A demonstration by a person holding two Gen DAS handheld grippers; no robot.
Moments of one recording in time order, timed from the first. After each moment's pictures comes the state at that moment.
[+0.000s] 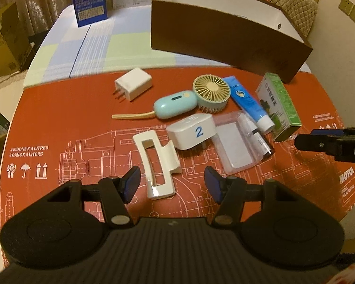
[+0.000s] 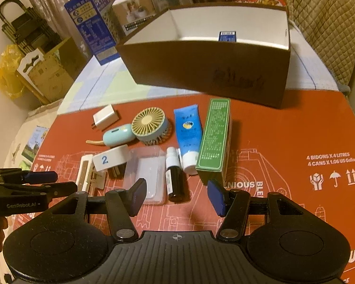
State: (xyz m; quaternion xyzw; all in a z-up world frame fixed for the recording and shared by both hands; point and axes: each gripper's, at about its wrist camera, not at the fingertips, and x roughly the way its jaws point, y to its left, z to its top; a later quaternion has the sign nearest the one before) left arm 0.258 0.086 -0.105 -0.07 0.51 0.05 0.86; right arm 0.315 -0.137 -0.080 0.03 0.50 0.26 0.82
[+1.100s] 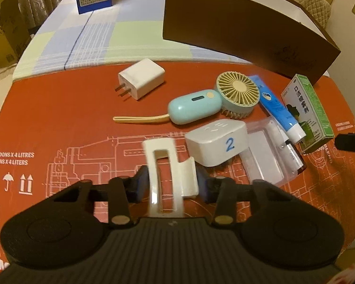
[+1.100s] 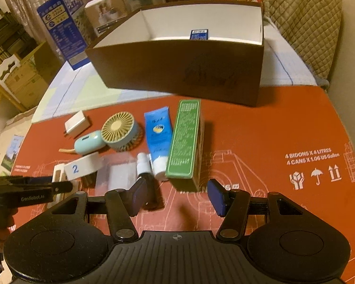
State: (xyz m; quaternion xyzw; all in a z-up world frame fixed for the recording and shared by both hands) left arm 0.290 0.111 -0.151 -0.08 0.51 0.05 0.85; right arm 0.333 -0.146 -0.085 0.02 0.50 0.20 0.84
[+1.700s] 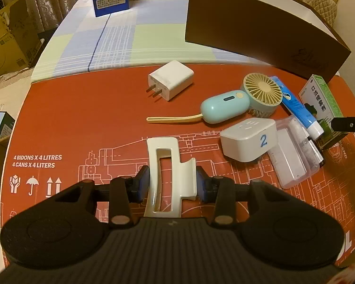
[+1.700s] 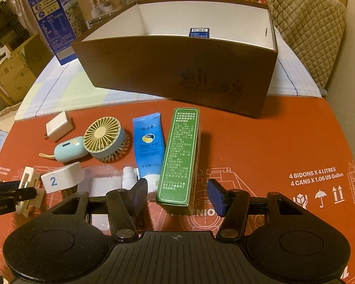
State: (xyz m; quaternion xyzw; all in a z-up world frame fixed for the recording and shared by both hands) left arm 0.280 0.138 -0.147 -0.06 0.51 0.07 0.86; right arm 0.359 -0.126 -0.107 -0.02 0.50 0.18 0.85
